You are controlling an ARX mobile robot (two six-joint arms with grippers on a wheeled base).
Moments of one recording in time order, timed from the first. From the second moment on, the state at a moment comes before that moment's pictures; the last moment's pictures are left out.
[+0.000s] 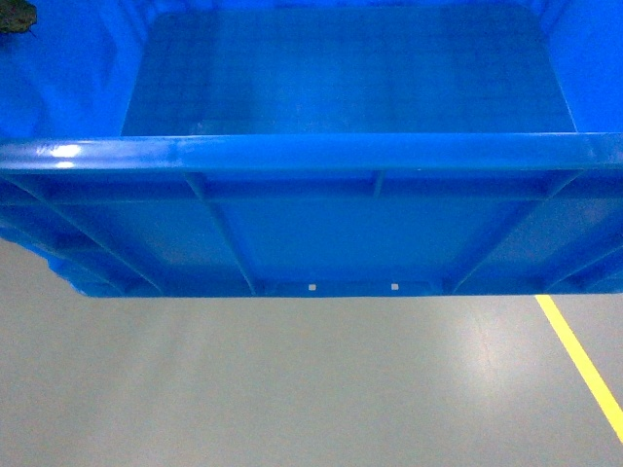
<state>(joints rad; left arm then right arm) -0.25 1.30 0.55 0.86 -0.24 0.00 0.24 1.31 0.61 0.72 0.36 -0.04</state>
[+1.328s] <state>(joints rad) -0.25 1.30 0.55 0.86 -0.24 0.00 0.24 1.31 0.61 0.72 0.36 -0.04</state>
